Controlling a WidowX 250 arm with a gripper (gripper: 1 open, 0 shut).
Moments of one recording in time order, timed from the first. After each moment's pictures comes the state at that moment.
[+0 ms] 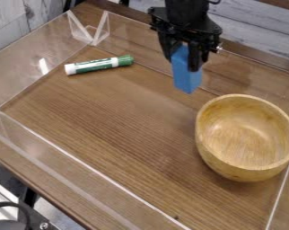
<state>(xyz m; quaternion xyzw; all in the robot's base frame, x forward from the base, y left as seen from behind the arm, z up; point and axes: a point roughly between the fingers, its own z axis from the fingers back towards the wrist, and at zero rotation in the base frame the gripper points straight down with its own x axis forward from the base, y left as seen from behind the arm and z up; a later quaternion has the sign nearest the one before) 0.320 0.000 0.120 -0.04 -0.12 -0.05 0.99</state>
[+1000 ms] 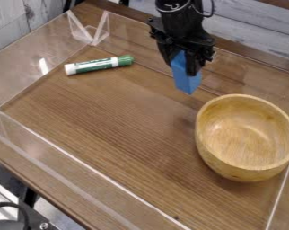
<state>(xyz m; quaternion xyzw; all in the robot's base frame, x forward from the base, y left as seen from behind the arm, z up) 0.333 0.007 0.100 -0.04 -0.16 -0.06 0.98</state>
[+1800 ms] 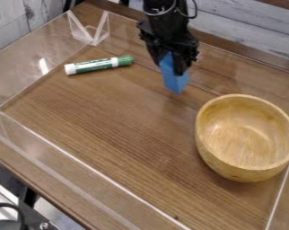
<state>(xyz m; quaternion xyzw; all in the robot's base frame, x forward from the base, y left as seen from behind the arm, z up) 0.343 0.036 0.084 -0.04 -0.16 -0.05 0.99</state>
